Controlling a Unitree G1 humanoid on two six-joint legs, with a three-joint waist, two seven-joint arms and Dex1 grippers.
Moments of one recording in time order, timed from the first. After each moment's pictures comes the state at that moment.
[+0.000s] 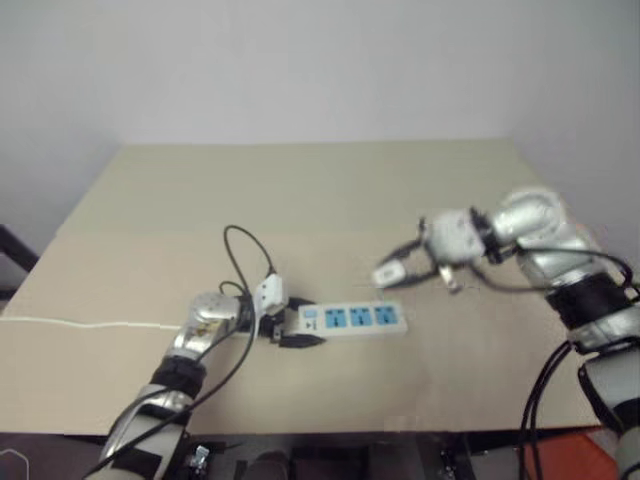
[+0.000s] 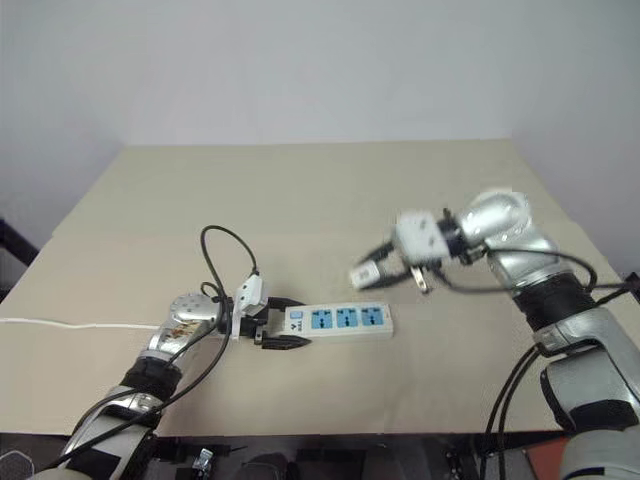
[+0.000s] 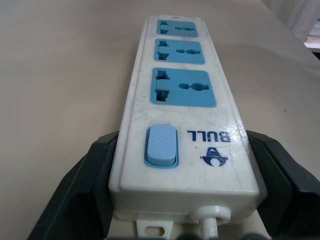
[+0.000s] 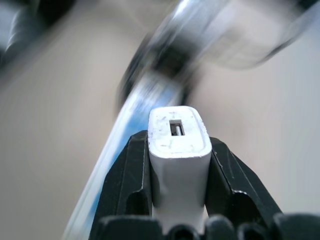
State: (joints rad) left arm -0.55 0.37 -0.21 0.56 -0.18 -0.11 -1.35; right arm -0.92 -0.82 0.40 0.28 0.61 -0.10 1.43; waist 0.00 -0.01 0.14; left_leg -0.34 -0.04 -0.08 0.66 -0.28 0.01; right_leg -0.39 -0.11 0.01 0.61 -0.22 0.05
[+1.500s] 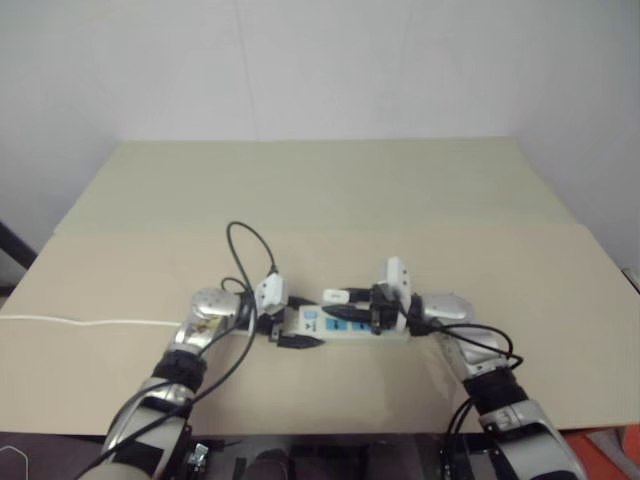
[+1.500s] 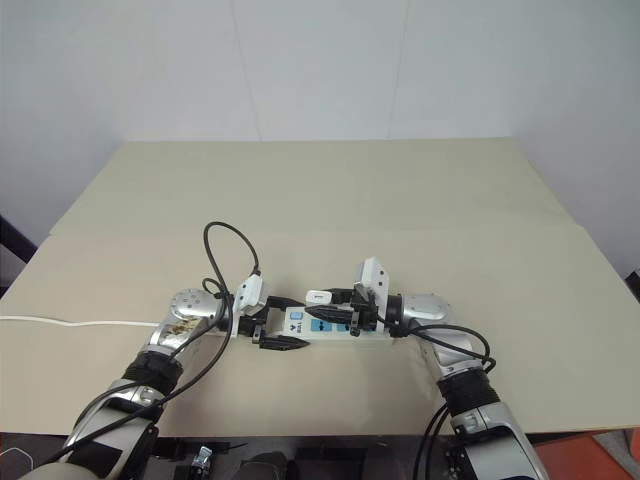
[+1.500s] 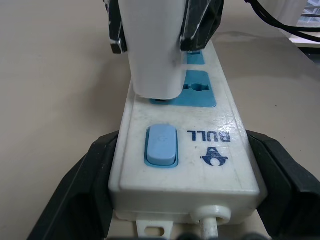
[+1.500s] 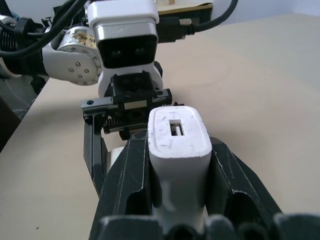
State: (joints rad) left arm -0.58 0.37 -0.21 0.61 -0.18 -0.16 -1.41; right arm -0.48 -0.36 0.21 0.27 0.36 0.03 1.15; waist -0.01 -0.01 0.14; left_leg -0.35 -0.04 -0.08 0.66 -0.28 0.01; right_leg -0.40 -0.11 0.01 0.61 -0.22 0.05
